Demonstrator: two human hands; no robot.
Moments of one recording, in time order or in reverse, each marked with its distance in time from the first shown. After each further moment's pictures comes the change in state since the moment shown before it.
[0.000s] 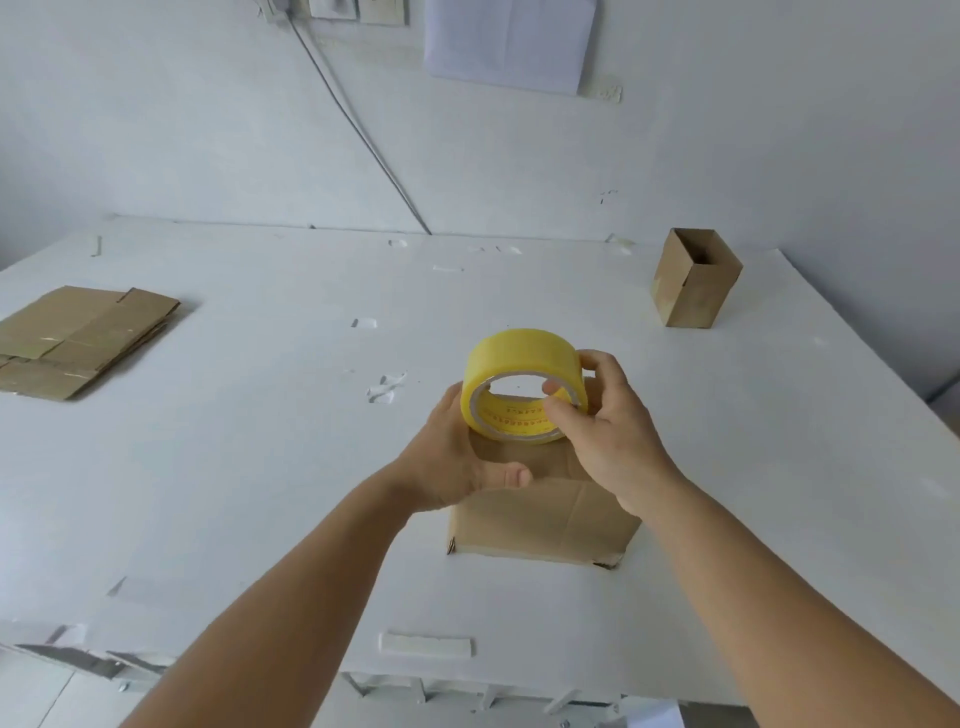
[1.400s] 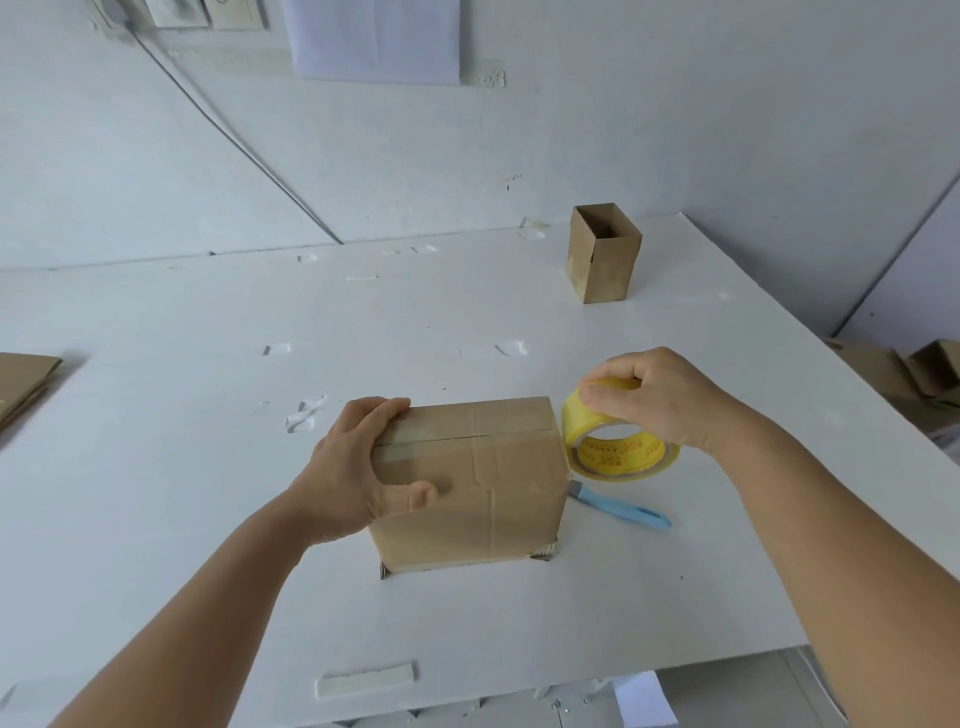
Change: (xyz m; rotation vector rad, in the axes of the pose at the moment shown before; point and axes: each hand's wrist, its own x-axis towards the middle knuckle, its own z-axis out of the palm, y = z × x) left_hand 0.003 0.013 -0.008 0.388 -0.050 -0.118; right_hand 0.013 0.032 -0.132 -0.273 -0.129 0.085
